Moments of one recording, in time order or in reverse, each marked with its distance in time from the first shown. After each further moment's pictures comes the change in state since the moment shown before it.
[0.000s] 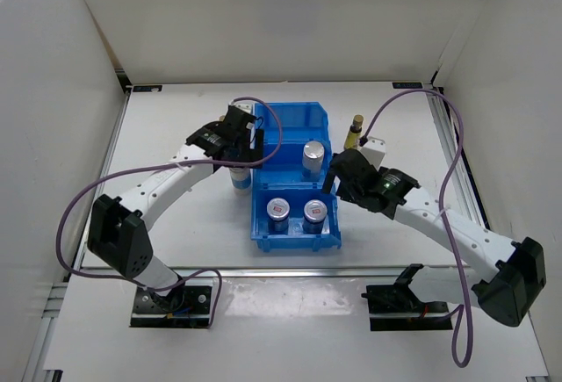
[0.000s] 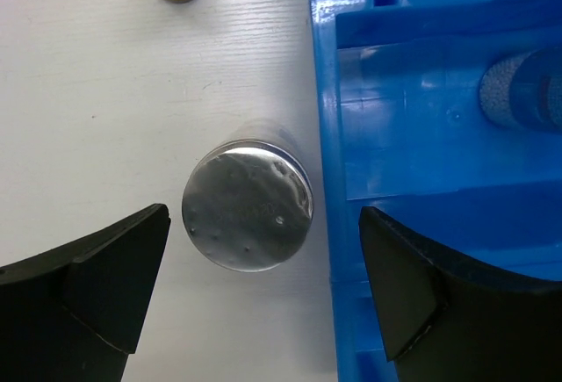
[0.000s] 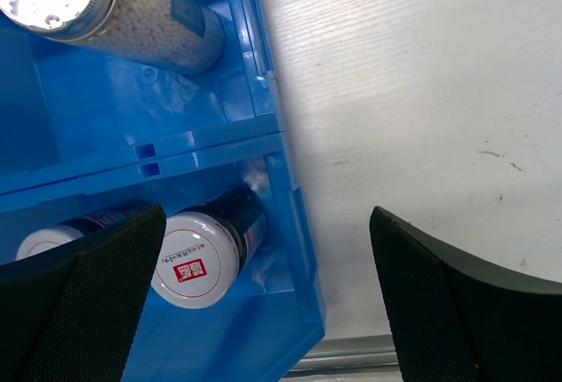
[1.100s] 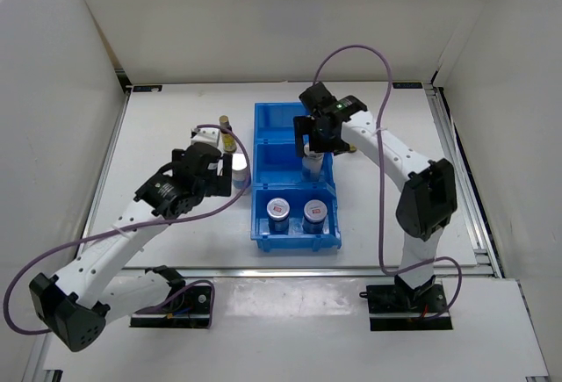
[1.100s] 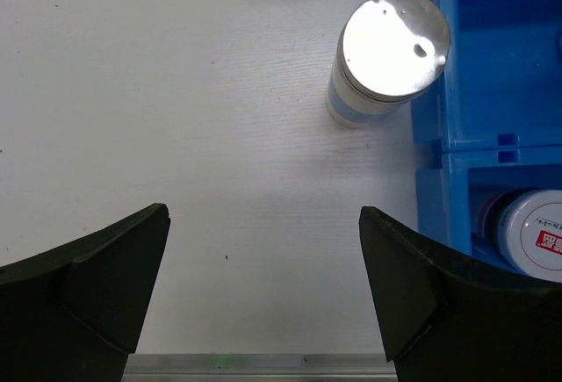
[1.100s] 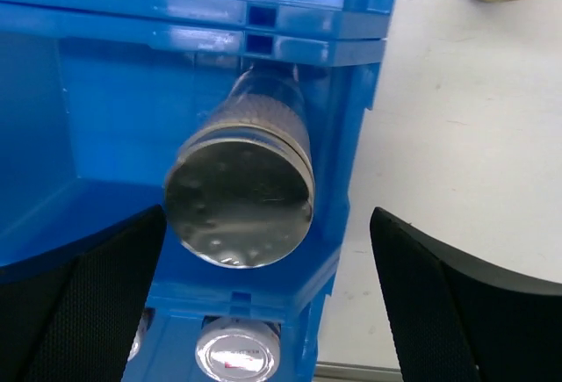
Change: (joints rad) left arm -0.039 -0.523 -0.308 -0.066 -0.181 0.057; right arm -0.193 0.705 0.748 -0.206 -0.350 -0.463
